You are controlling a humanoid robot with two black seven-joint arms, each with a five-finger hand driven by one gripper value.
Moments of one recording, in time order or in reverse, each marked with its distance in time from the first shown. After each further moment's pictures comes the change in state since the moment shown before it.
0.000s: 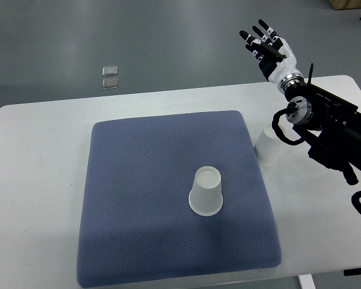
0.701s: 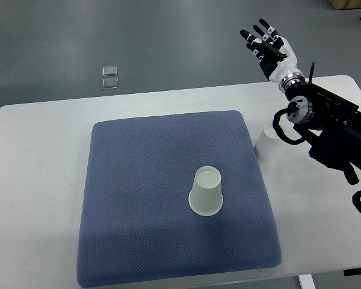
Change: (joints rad) left arm -0.002 0.000 -0.002 0.001 0.009 0.000 -0.002; right arm 0.002 -0.006 -0.003 0.000 -0.002 0.000 0.002
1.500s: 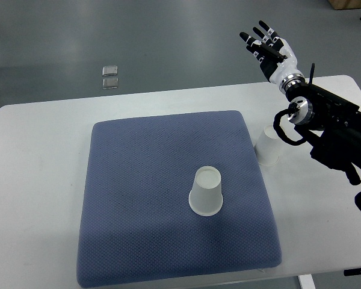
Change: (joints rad) left arm 0.007 0.000 0.001 0.000 -0.001 0.000 0.000; right arm 0.000 -0.013 -0.019 0.018 -0.004 -0.014 -0.007
